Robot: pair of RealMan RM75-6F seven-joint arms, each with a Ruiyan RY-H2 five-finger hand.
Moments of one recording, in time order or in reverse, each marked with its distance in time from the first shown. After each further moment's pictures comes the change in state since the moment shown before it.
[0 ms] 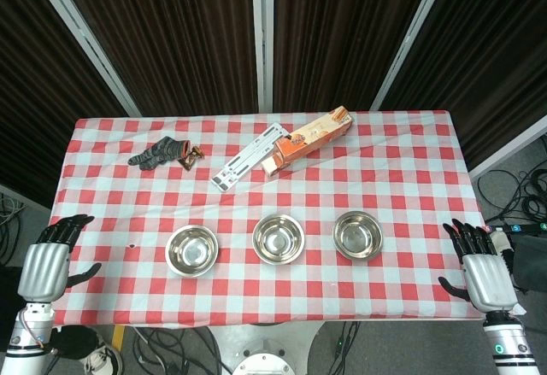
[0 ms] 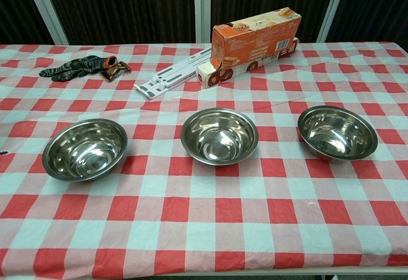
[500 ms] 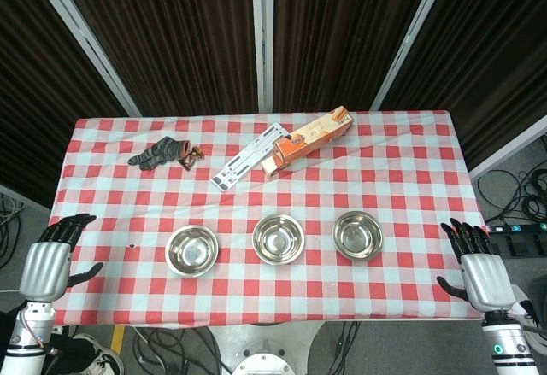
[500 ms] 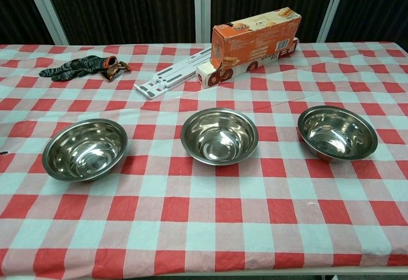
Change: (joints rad) left arm -0.007 0.015 0.003 -0.024 0.008 -0.005 -0.001; right arm 0.006 0.006 0.000 -0.019 -0.009 -0.006 -0.015
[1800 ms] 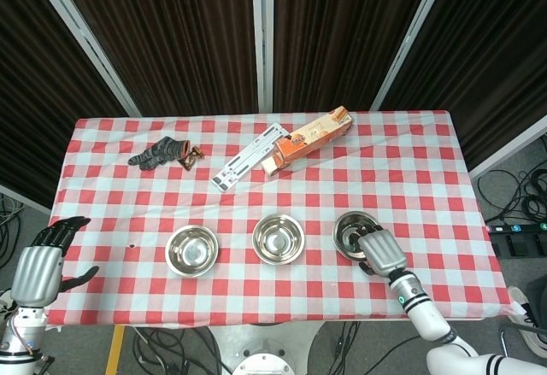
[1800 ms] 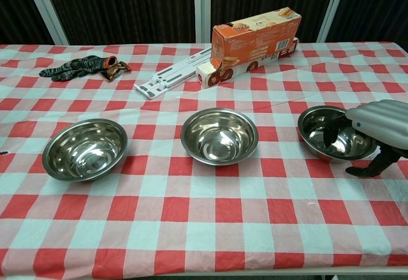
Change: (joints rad) left arm 0.017 0.028 0.019 0.013 0.030 0.033 -0.095; right arm 0.352 -0.328 0.058 0.153 0.230 -0.449 -0.340
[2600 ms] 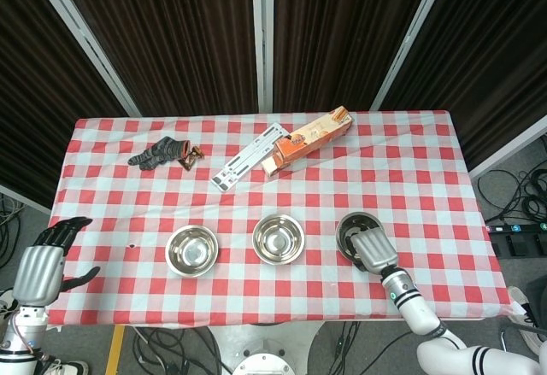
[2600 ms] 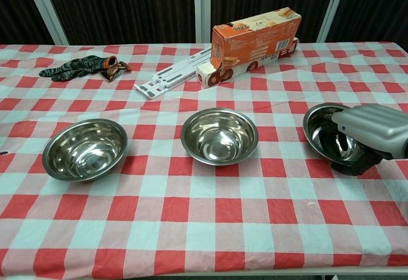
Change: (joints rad) left arm -0.005 0.001 0.001 0.000 -0.004 -0.014 -0.012; right arm 0.042 -0.063 -0.023 0.077 0.009 0.012 0.032
